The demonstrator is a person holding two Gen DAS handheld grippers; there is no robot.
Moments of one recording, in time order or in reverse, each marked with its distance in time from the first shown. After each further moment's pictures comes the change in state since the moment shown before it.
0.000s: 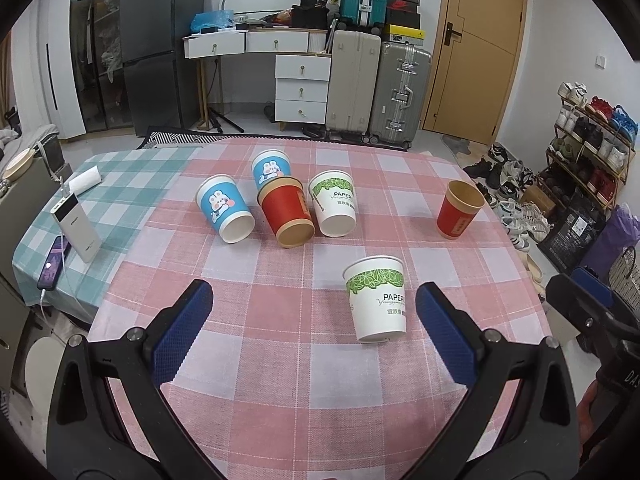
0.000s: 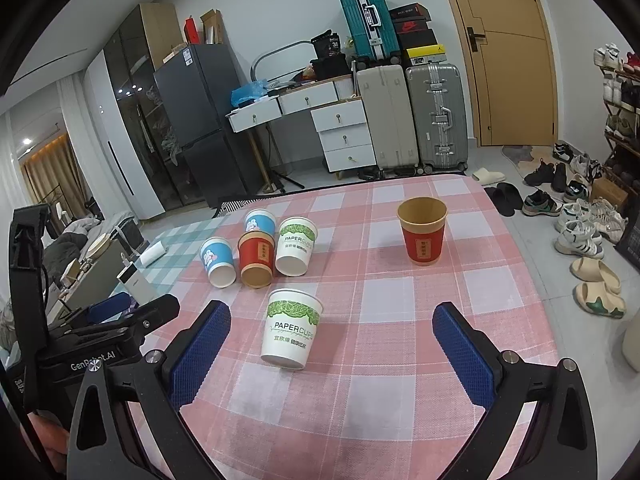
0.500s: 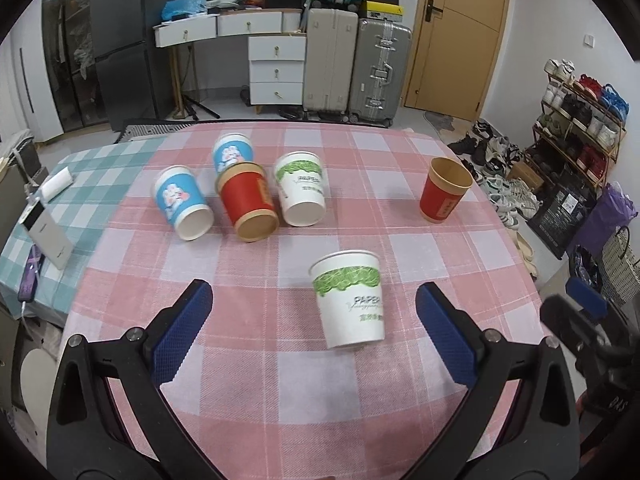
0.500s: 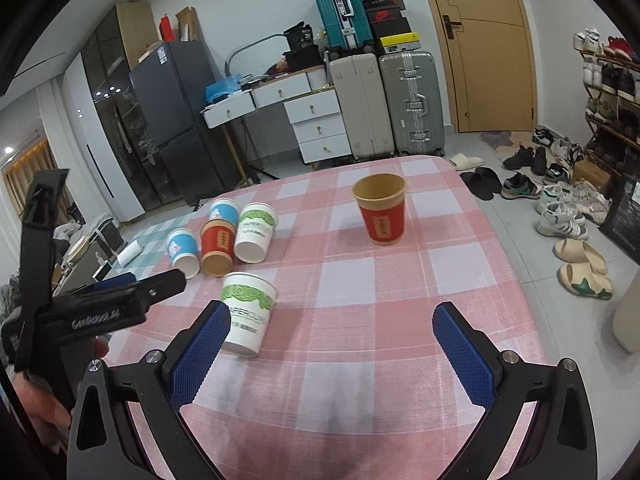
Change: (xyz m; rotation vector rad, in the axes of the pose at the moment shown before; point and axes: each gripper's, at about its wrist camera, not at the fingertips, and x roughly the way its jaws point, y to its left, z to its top) left arm 0.055 -0.034 0.010 0.059 0.084 -0.065; right arm 0.007 -0.045 -0.018 0.051 0.022 -0.076
